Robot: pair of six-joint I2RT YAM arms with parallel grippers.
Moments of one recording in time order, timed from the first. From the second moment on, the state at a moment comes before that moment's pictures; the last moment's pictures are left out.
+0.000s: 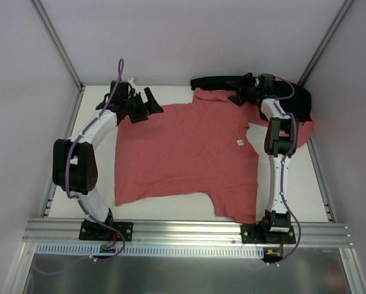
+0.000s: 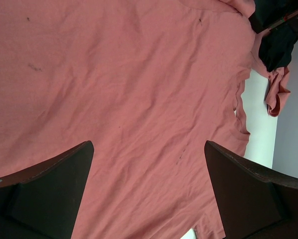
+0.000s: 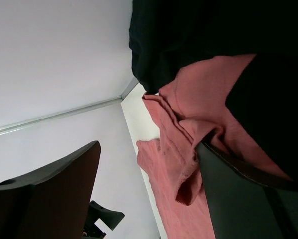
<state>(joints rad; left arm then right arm) -0.17 1.74 1.34 -0.30 0.41 -0.56 -0.02 2.65 2.21 -0.04 -0.70 1.23</state>
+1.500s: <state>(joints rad) -0.09 1.79 1.34 -0.28 0.33 -0.55 -0.02 2.47 2.11 -0.03 -0.84 1.24</state>
